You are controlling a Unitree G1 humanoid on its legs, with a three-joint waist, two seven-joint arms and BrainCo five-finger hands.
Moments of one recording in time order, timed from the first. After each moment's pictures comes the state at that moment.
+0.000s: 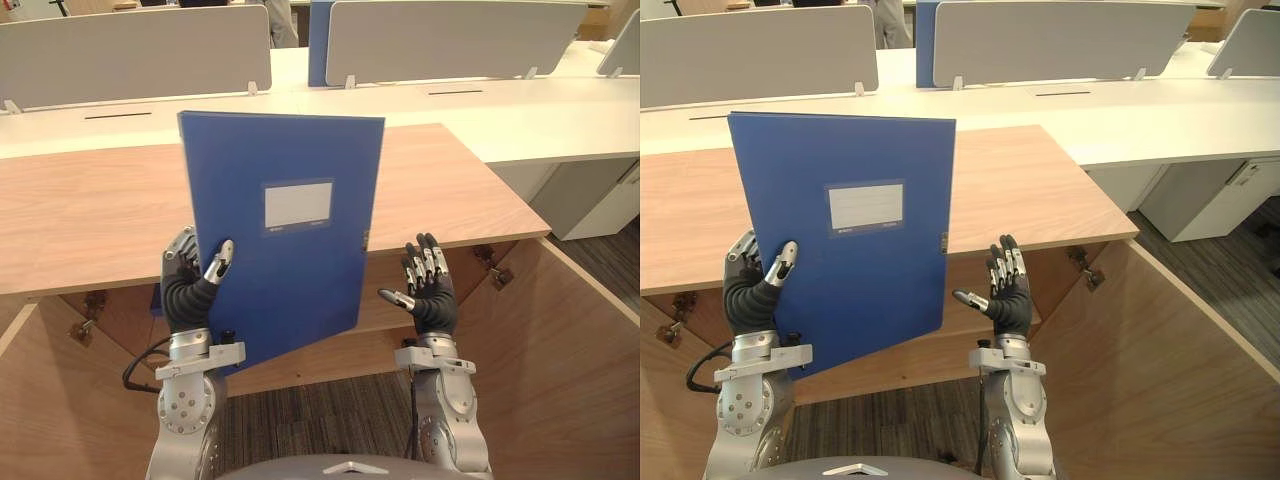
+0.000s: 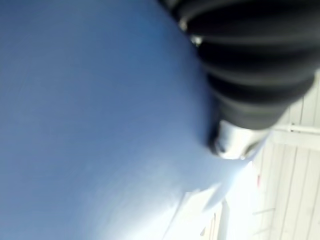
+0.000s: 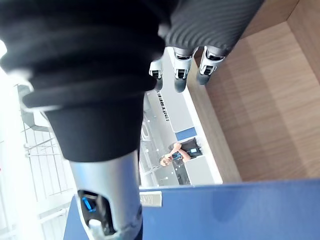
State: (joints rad) left arm 0.31 0.02 -0.20 -0.53 -0.02 -0.26 0.28; right arm 0.25 0.01 0.10 -0.27 0.33 -0.27 0.00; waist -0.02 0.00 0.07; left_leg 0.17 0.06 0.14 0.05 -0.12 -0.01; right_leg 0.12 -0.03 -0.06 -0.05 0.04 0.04
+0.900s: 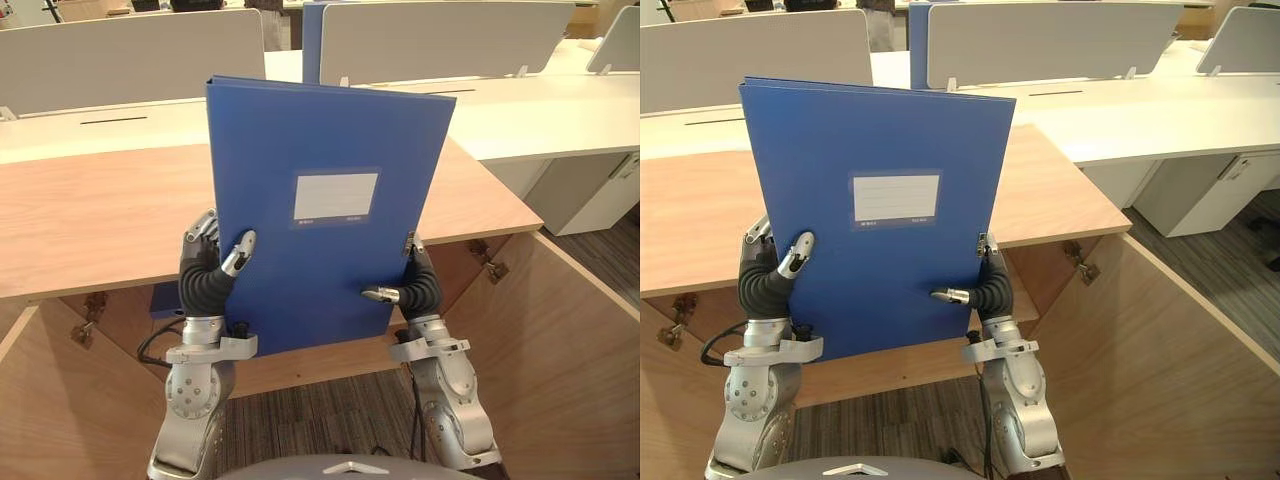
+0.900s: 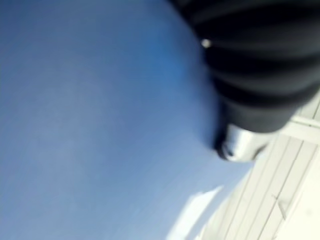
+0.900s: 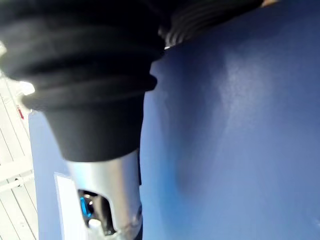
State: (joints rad) left arm 0.21 0.08 -0.25 -0.50 -0.11 -0.33 0.19; right arm 0.14 -0.14 0.18 -0.30 0.40 -0.26 0.13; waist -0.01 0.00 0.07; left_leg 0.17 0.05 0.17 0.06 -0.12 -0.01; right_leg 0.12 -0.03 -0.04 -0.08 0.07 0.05
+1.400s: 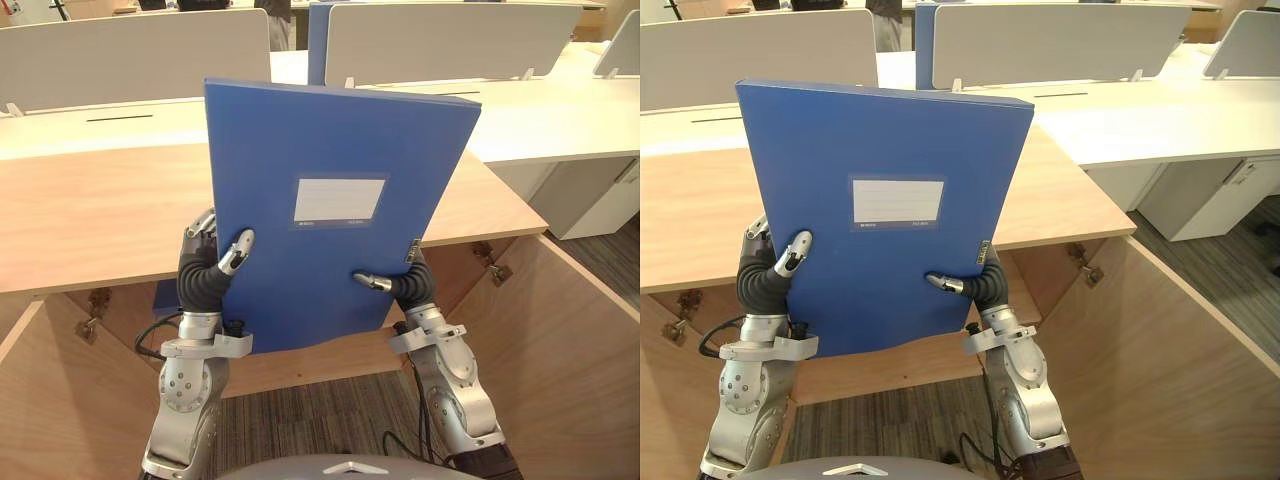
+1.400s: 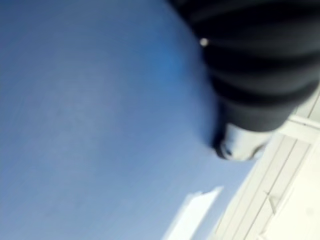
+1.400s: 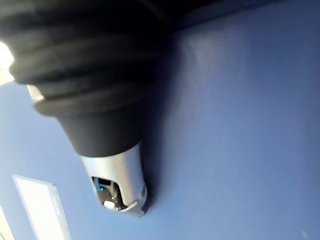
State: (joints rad) left arm 0.19 0.11 -0.23 -0.48 -0.18 -0.34 0.12; right arm 0.09 -0.19 0.19 -0.25 0.43 -0.23 0.17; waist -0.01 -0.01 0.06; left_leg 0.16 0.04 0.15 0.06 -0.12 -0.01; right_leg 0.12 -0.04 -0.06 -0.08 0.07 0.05
